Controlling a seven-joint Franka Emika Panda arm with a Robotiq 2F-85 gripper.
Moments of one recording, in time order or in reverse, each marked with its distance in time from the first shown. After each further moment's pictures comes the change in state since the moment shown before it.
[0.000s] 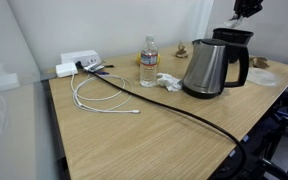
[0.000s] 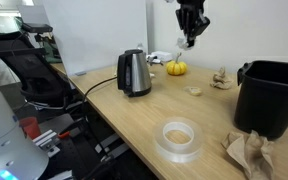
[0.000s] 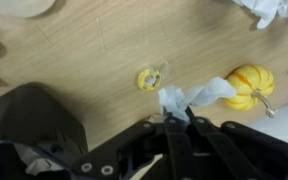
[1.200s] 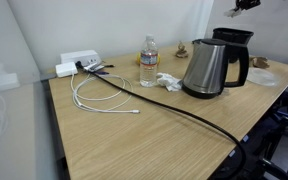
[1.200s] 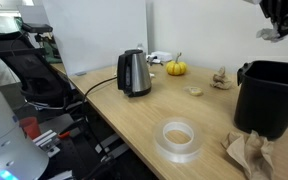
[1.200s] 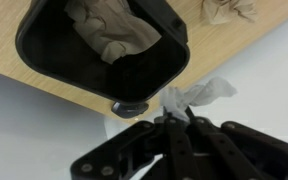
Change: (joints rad) arm -0.012 0.324 -0.160 0.301 0.245 0.304 -0.074
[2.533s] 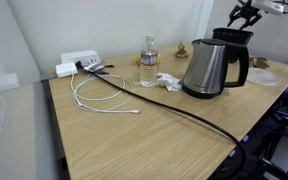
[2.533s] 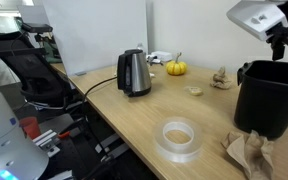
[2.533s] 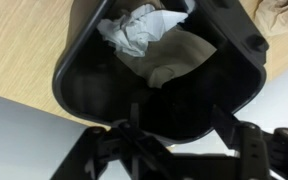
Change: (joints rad) arm -0.185 0.156 0.140 0.067 -0.083 -0.009 0.118
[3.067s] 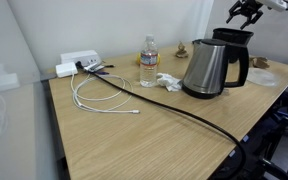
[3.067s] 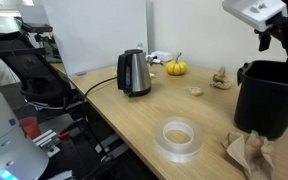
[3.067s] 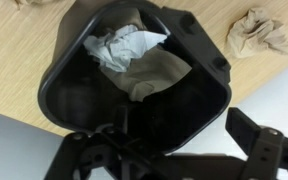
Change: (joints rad) arm -0.051 -0.044 0.051 0.004 0.018 -0.130 -0.071
